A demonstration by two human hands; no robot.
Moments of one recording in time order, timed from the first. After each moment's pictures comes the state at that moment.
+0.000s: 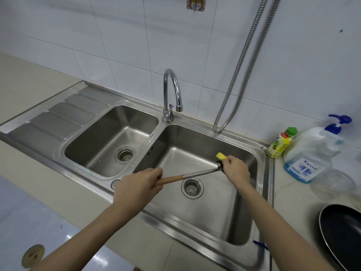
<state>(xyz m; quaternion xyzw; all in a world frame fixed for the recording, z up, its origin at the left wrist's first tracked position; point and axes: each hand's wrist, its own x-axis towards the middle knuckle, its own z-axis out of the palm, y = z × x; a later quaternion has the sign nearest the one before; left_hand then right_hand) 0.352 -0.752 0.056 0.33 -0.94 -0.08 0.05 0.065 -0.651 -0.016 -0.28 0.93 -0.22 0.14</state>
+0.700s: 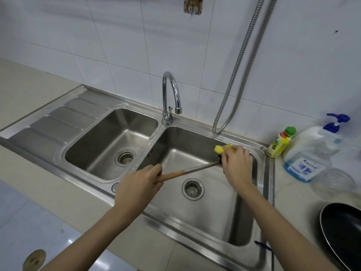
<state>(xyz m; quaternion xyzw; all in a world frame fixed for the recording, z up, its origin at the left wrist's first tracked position) 0.348 -0.754 0.055 0.33 -0.94 -0.01 0.13 0.073 -0.651 0.004 -0.38 0.90 -0.17 -0.11</state>
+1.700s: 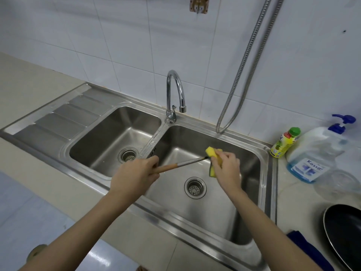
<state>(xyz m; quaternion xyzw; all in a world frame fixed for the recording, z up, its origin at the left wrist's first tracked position) 0.353 -0.773 0.083 0.36 -0.93 -0.05 0.05 0.102 -0.661 -0.017 -0.37 0.87 -0.33 0.03</state>
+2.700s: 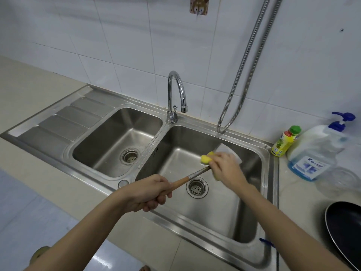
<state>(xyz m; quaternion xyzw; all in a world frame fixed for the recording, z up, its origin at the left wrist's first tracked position) 0.351 -0.754 0.085 0.40 -0.65 -0.63 -0.14 0.088 -0.658 -0.018 -0.53 0.83 -0.18 0.04</state>
